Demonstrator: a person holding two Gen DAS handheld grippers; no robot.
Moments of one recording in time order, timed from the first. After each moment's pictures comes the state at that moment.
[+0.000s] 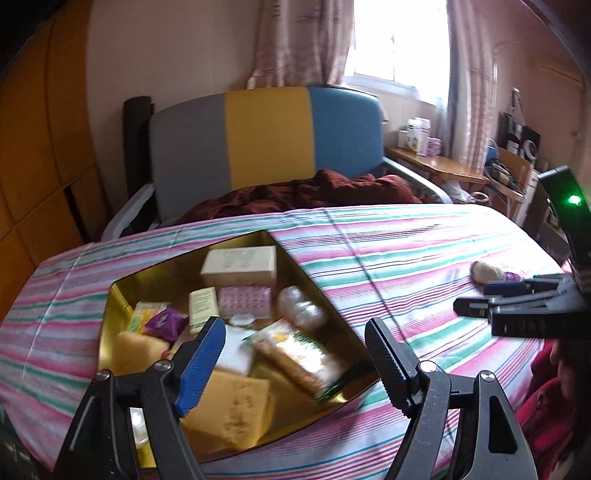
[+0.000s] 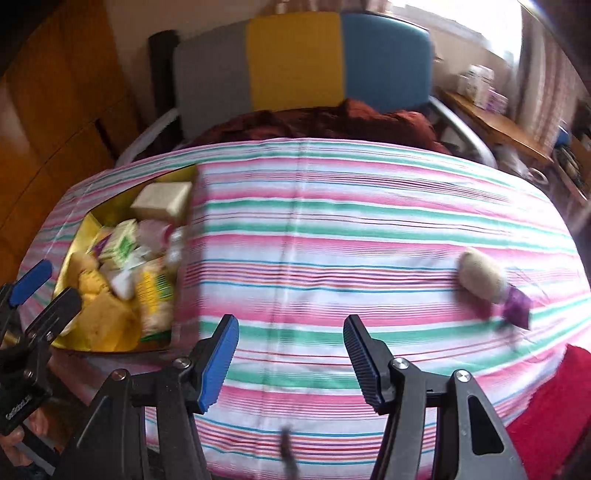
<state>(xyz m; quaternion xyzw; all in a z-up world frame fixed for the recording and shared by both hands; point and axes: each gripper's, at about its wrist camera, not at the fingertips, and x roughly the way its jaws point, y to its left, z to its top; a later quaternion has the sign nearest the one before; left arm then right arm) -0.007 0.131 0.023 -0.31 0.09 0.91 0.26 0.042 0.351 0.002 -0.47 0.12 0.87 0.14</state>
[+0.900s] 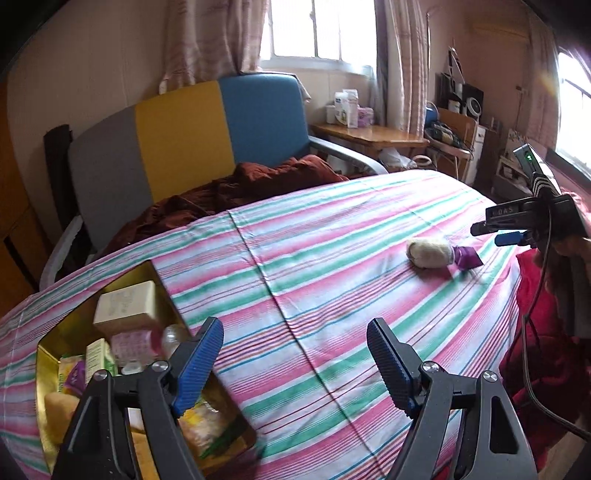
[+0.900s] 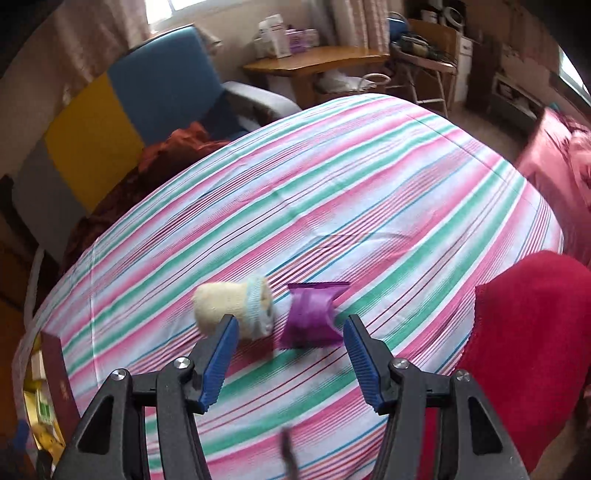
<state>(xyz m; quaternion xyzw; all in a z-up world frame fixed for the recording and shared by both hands) 0.002 0.257 0.013 -0.32 0.16 0.86 0.36 0.127 0.588 -0.027 -0.39 0.34 0.78 0.35</state>
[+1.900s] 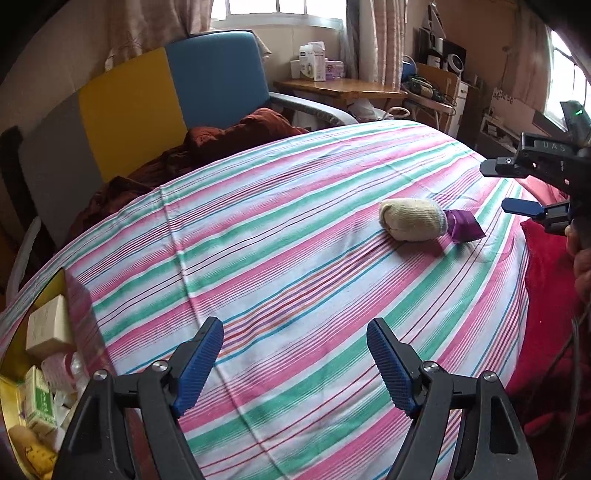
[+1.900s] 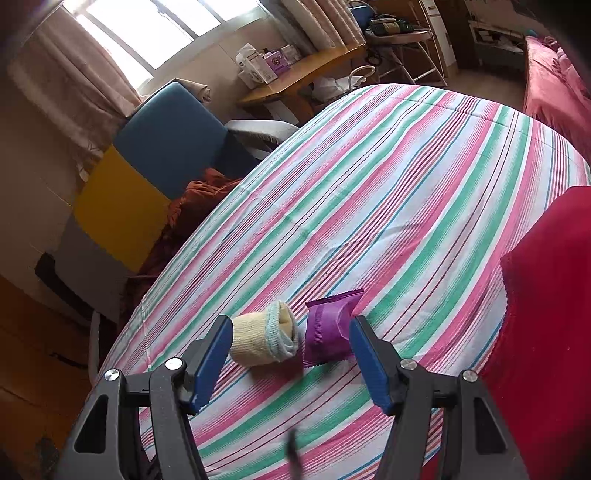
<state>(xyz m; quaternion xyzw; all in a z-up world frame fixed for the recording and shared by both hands) -0.011 0.360 -0.041 -0.38 0.21 0.81 0.39 0.158 0.603 -0.028 -0.28 0.44 0.80 0.31</state>
